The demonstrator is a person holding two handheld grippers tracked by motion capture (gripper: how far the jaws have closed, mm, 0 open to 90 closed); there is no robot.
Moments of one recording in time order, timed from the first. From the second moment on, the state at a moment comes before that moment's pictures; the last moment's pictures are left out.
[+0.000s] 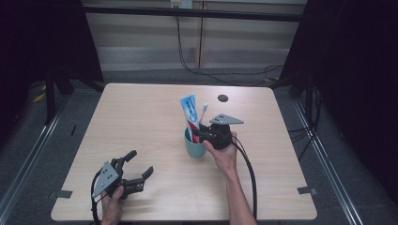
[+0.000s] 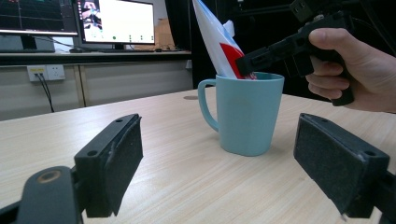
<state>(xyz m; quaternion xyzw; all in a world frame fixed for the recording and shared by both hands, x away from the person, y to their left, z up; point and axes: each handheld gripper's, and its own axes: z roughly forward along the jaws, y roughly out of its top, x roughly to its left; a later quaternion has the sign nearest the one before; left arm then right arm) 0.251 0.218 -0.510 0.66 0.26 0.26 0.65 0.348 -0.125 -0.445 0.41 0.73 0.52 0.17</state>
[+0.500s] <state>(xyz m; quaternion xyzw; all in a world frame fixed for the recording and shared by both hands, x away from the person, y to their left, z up) 0.251 0.218 -0.510 0.66 0.26 0.26 0.65 0.340 -0.136 -0.441 0.42 0.72 0.53 0.18</state>
